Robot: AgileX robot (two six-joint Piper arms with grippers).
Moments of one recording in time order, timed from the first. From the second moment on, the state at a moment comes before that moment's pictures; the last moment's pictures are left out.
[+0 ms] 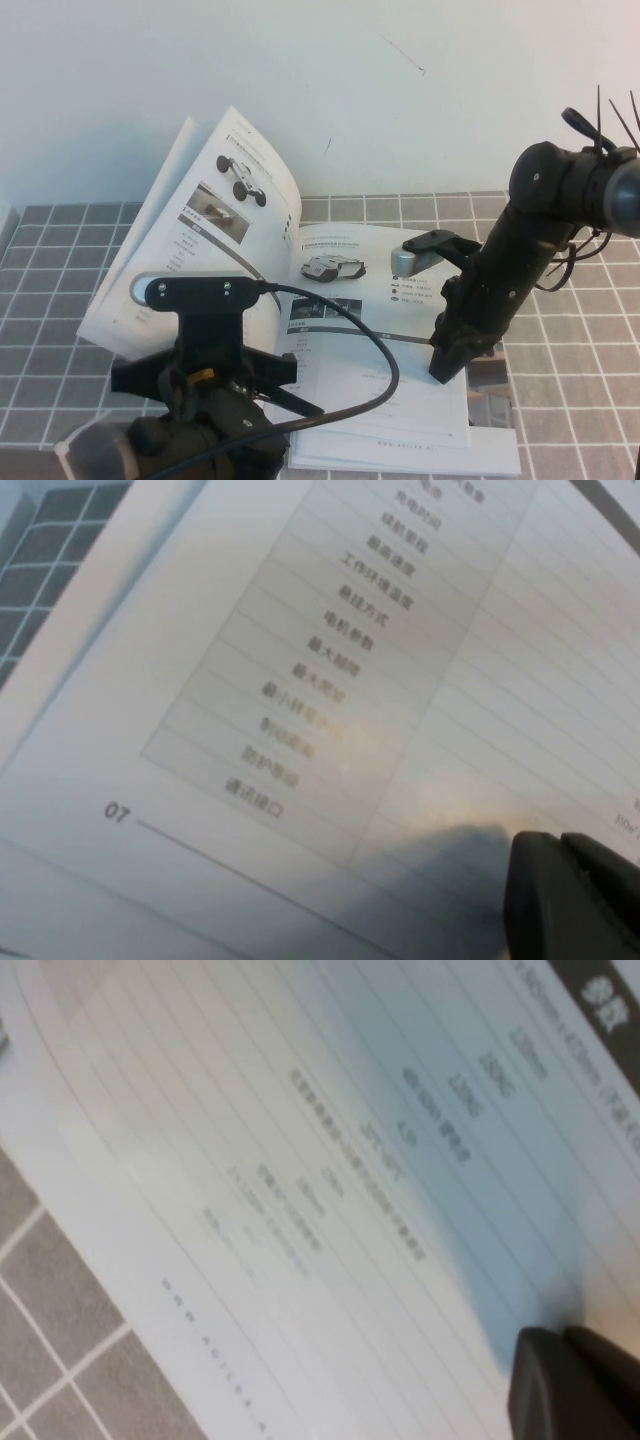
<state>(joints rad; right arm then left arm) 0.36 2.20 -1.57 0.49 1.16 -0.70 -0.91 1.62 -0.74 -1.71 -0.91 1.01</state>
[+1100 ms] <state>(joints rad) 0.37 1.94 -1.57 0.45 1.08 -0.67 -0.54 1.58 -0.76 -1.74 -0.14 1.15</state>
